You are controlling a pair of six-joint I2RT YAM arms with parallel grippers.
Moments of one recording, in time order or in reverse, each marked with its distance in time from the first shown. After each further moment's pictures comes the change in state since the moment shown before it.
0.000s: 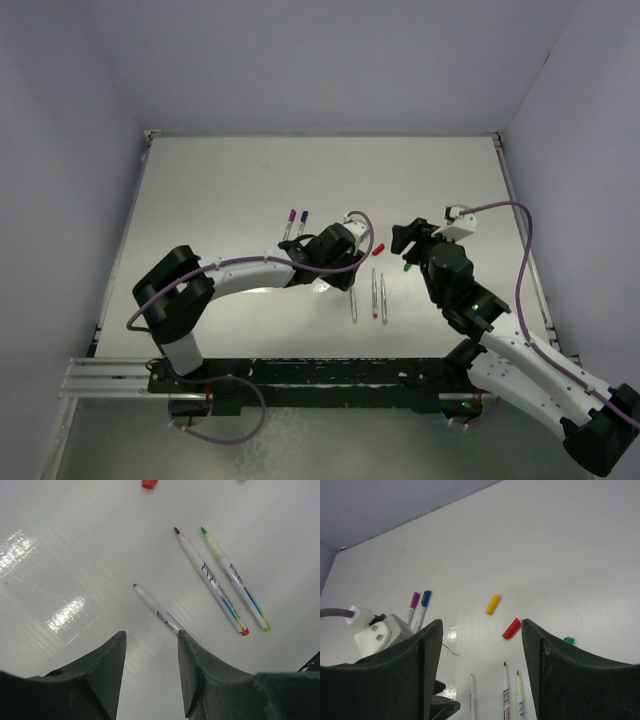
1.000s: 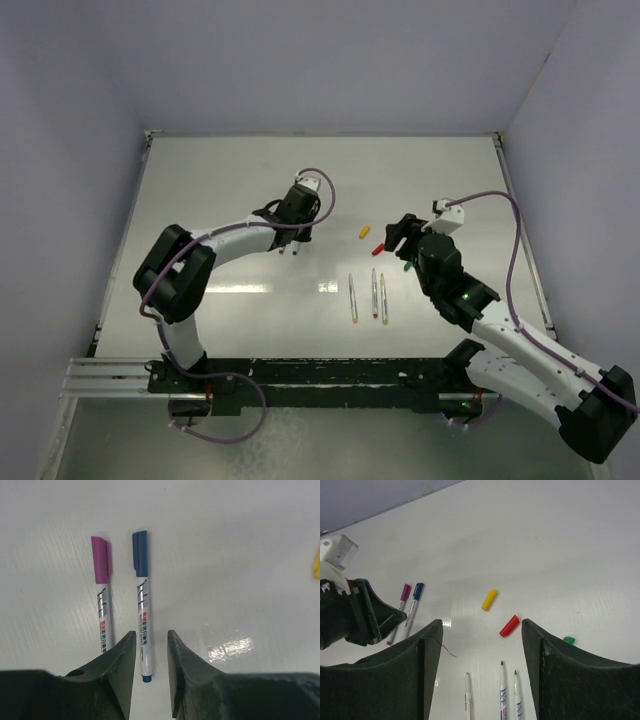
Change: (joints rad) left arm 0.315 0.137 0.064 0.029 -0.248 0.058; right arm 0.000 0.110 0.040 0.003 -0.013 -0.018
